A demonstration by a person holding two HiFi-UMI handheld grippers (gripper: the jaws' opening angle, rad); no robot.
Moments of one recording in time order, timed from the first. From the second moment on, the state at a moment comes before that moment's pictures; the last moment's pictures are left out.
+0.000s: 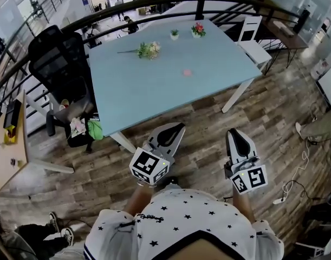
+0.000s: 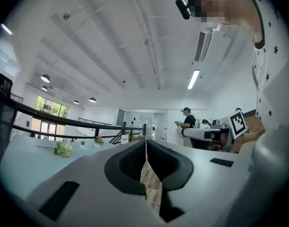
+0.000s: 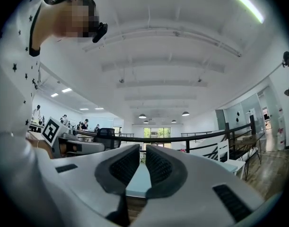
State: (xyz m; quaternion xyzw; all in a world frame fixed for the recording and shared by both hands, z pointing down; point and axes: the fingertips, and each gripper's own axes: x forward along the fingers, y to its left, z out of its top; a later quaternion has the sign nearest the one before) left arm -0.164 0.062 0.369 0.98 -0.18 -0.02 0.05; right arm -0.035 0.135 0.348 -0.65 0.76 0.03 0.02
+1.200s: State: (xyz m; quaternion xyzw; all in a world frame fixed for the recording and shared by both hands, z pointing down) left arm -0.108 -0.128 0.399 0.93 -0.36 0.02 0.09; right arm 0.054 -0.122 0.388 -0.51 0.86 -0.03 0.04
